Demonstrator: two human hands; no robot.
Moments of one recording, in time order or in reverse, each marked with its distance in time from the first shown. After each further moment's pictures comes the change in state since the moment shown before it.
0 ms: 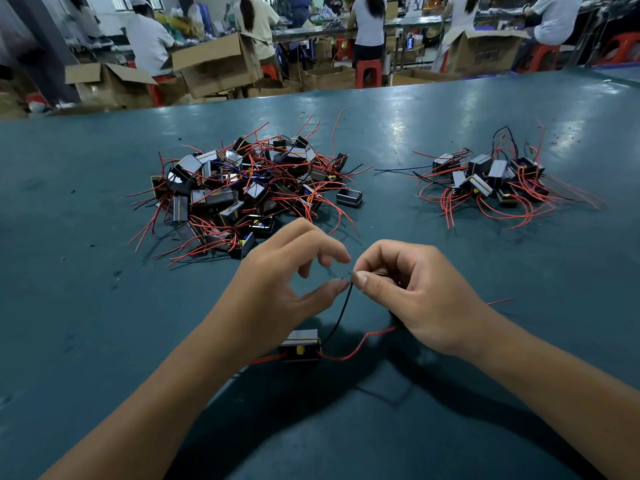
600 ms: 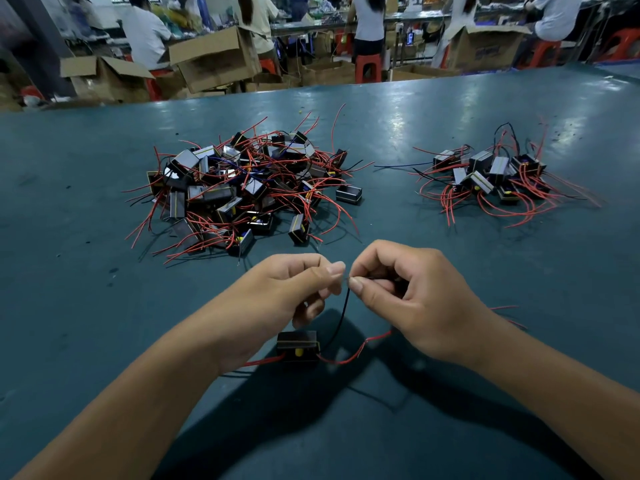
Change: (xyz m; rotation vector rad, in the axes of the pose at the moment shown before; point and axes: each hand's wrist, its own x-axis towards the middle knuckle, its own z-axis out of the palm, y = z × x) left_hand 0.000 0.010 0.000 -0.797 -0.297 -0.698; right_hand -0.003 0.000 0.001 -0.182 -0.014 -0.145
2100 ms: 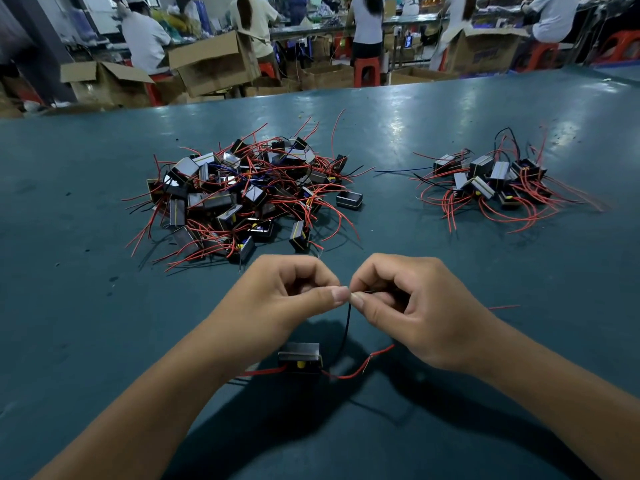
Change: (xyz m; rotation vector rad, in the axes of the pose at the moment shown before) left_hand -0.001 -0.005 -0.009 0.237 0.094 0.230; right_hand 0.002 -0.005 -0.004 -0.051 -0.076 -0.005
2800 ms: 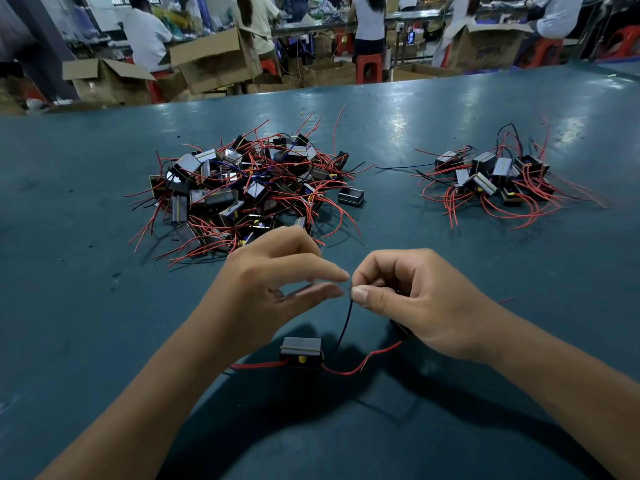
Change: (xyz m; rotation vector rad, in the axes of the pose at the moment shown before) left_hand 0.004 0.001 -0.012 0.594 0.158 0.588; right_hand 0.004 -0.002 -0.004 0.288 -0.096 0.172
